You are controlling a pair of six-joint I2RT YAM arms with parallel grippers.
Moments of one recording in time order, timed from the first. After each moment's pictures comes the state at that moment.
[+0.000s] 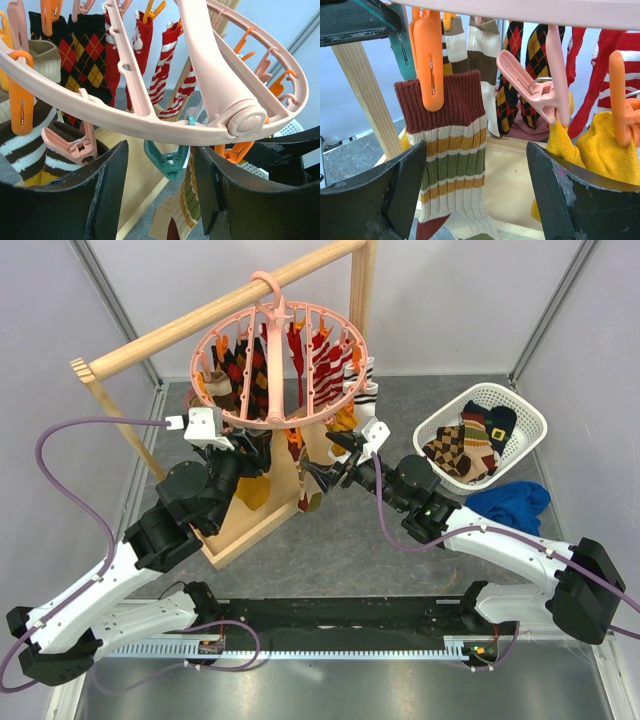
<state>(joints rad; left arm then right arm) -0.92 0.81 1.05 -0.19 -0.71 -0.25 0.88 1.23 0.82 0.60 -0.06 0.02</state>
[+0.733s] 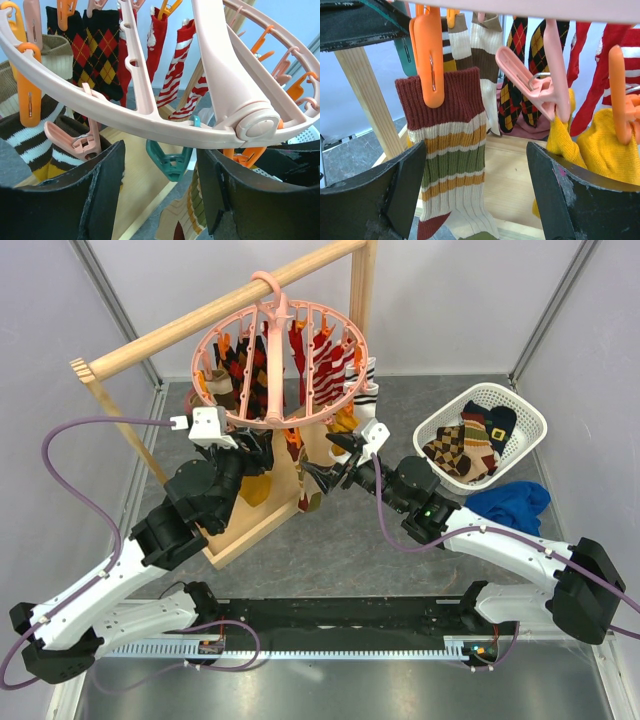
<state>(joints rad) -0.93 0.83 1.04 -0.17 -0.76 -0.24 0.88 1.23 0.82 0.60 -0.06 0.02</state>
